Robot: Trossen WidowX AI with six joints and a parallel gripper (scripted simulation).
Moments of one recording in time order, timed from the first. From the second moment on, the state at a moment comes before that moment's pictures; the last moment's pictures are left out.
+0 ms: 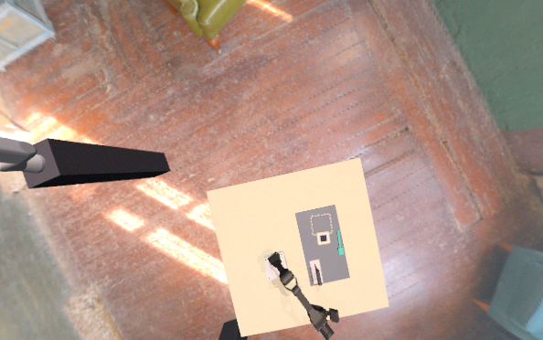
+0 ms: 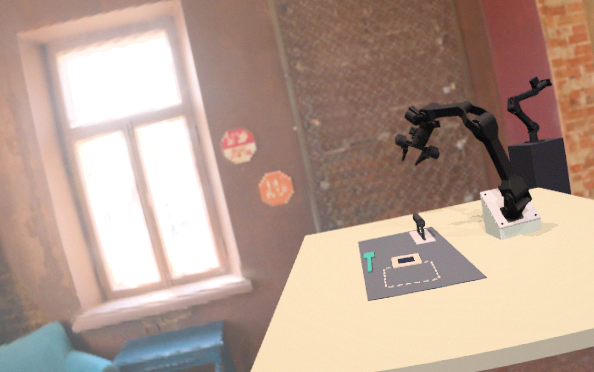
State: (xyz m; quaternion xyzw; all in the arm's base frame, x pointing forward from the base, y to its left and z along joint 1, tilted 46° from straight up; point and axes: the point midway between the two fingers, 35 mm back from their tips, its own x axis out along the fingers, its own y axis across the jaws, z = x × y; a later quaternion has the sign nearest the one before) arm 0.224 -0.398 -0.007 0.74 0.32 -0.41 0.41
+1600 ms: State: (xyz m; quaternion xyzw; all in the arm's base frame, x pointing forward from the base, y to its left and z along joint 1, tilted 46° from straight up) arm 0.269 -0.214 -0.139 0.69 0.61 -0.32 0.24
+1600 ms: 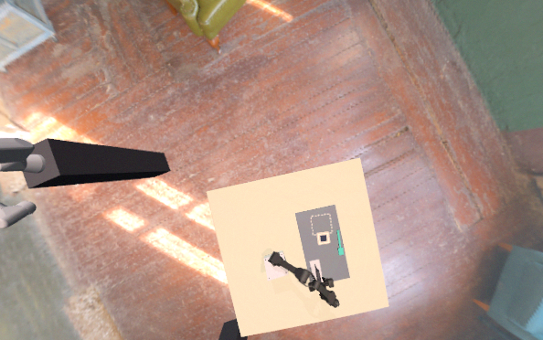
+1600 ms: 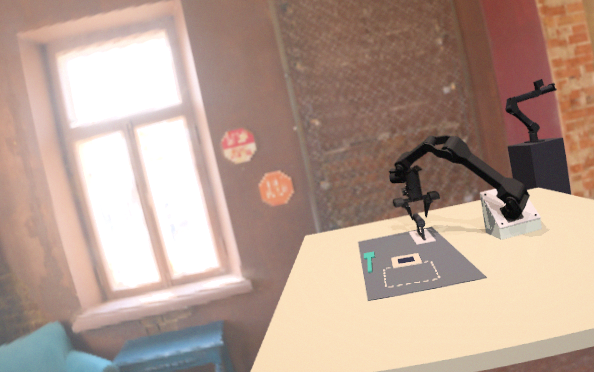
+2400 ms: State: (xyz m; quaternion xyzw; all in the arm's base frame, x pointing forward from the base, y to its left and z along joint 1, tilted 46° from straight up) arm 0.271 -0.209 -0.144 0.69 0.61 -0.31 0.24
